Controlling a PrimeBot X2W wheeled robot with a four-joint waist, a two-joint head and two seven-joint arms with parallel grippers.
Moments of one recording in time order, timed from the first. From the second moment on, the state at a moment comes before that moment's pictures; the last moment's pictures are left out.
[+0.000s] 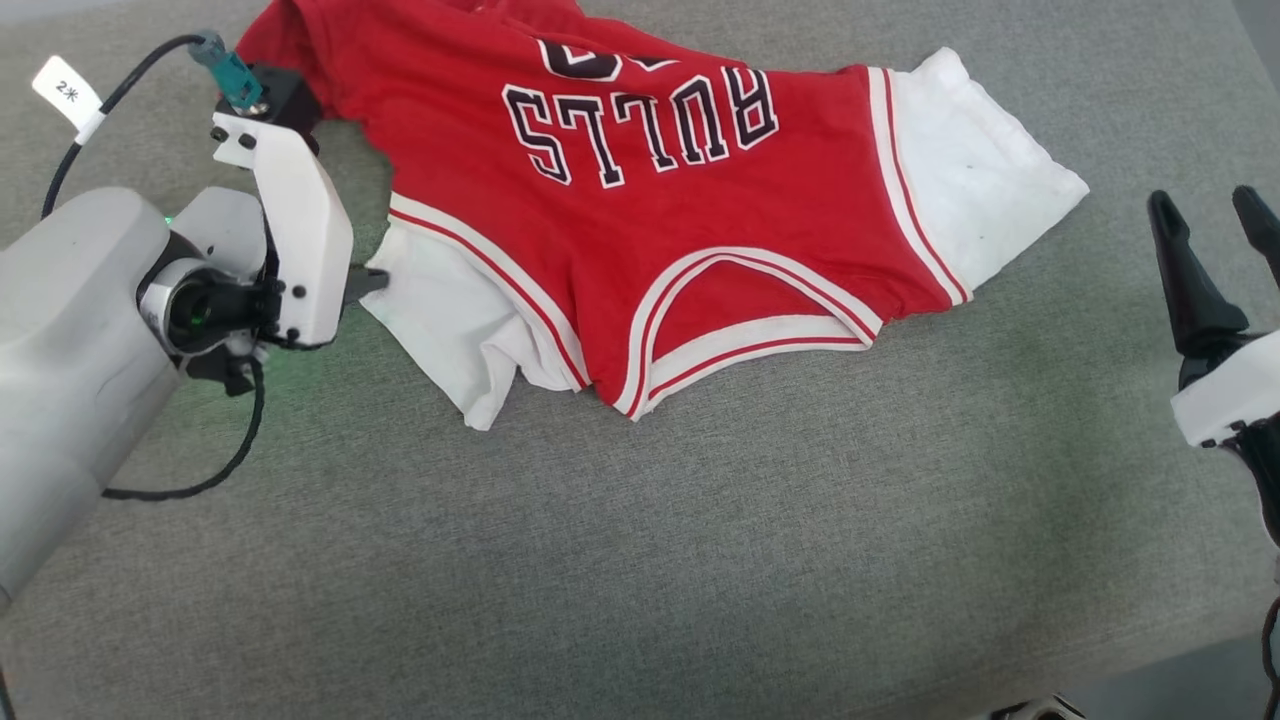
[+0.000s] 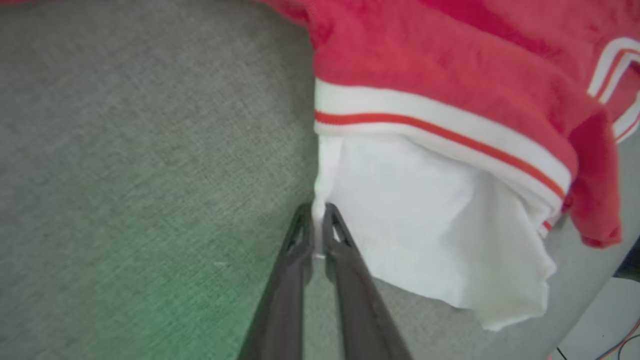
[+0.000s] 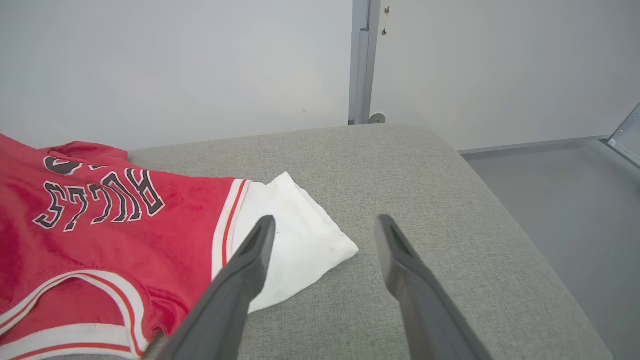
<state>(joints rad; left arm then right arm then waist) -1.23 0.62 -1.24 0.72 -1.37 -0.13 0.68 -0.38 -0.35 -0.07 0.10 0.50 0.13 0.18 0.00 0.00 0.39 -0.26</state>
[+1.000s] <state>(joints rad) -1.06 0.73 -1.19 0.78 -1.27 -0.13 0.24 -0.33 -0.42 0.06 0.07 0.45 0.13 0.29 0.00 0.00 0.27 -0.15</state>
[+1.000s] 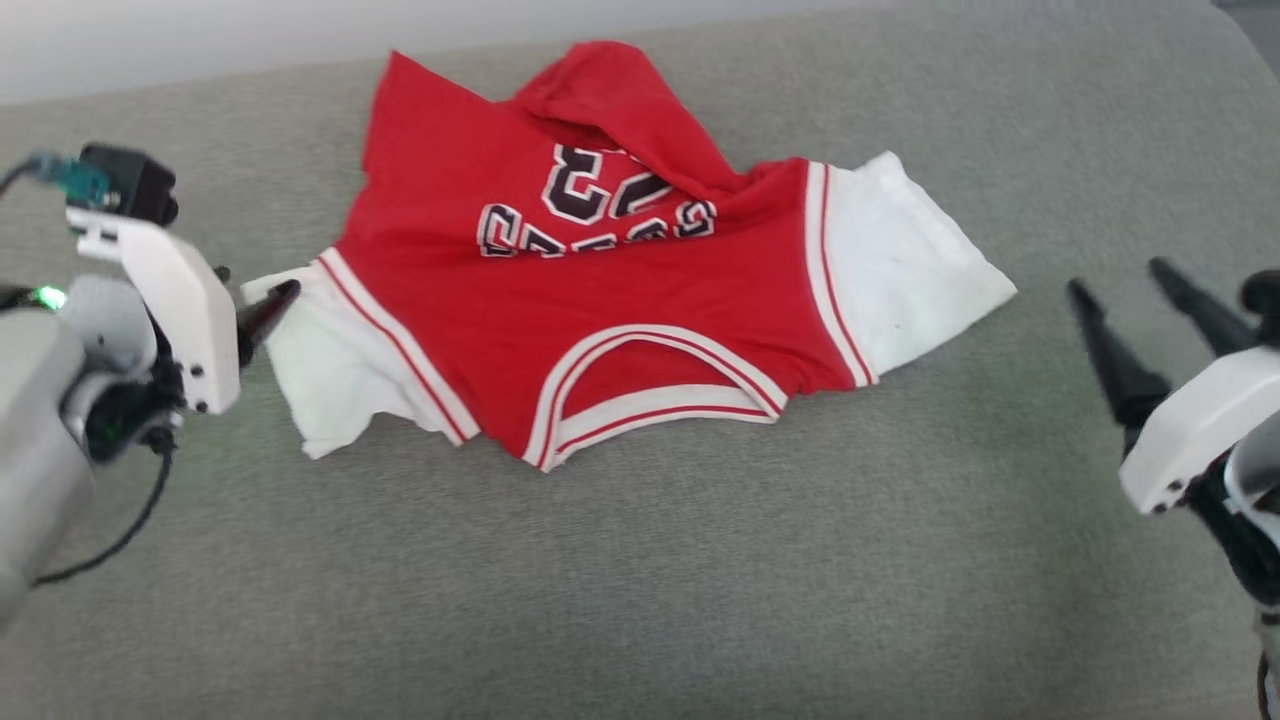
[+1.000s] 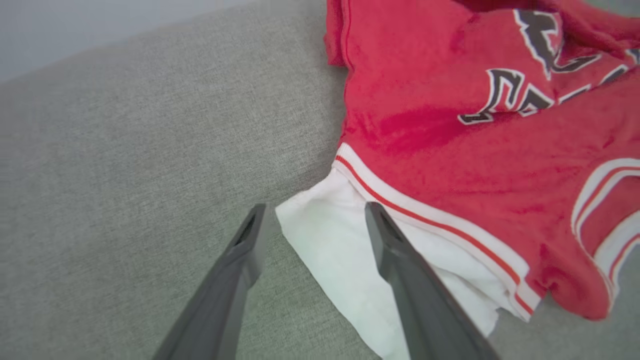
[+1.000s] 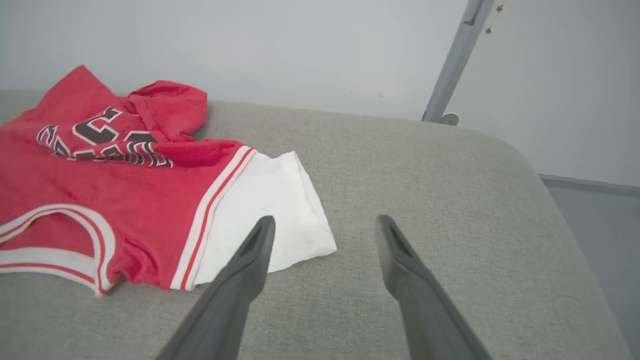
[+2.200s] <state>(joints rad) -0.28 0.34 -0.33 0.23 -0.52 0.08 -0.26 -0.61 -0.98 0.81 0.29 0.73 0.13 0.48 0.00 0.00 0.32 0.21</state>
